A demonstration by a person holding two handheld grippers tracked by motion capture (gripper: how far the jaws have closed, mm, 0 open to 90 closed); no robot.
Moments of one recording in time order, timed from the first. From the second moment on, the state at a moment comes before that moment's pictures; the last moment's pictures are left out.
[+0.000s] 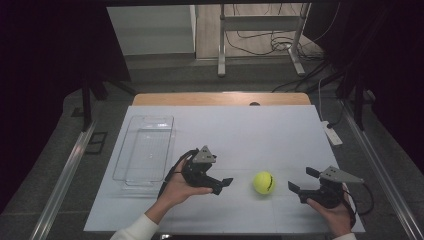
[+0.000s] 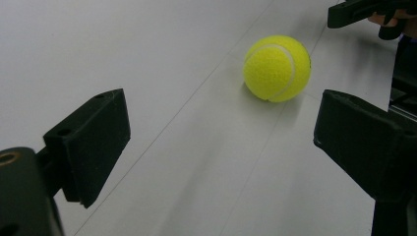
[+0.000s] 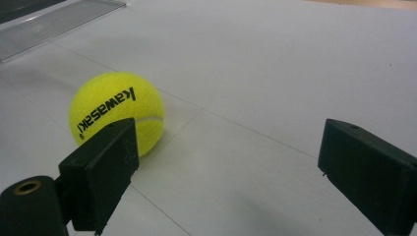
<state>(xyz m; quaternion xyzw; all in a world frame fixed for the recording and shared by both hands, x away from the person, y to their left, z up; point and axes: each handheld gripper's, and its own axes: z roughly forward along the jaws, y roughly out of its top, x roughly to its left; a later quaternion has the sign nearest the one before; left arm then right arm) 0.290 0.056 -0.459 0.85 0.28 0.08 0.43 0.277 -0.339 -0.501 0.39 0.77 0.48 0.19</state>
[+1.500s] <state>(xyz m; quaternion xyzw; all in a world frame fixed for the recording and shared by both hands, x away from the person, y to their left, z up) 0.299 0.020 -0.459 0.86 0.26 0.05 0.44 0.277 -0.340 -0.501 0.39 0.76 0.48 0.19</state>
